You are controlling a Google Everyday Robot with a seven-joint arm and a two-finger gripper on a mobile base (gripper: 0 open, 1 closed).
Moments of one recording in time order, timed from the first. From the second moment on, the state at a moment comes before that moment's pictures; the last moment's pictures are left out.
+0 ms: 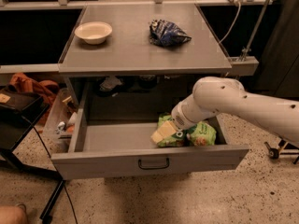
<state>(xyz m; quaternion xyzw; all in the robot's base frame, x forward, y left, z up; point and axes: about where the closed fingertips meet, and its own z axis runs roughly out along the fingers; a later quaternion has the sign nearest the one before) 0.587 -0.073 0.663 -0.39 0.88 0.14 0.23</state>
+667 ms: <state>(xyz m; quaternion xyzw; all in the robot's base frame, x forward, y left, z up) 0.596 -0.097 0.641 -0.39 0.88 0.14 0.24</state>
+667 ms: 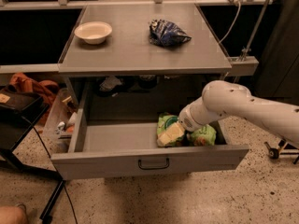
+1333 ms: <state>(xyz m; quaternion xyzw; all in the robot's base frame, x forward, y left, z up) 0.600 -0.120 0.618 -0.40 0.87 0.14 0.24</state>
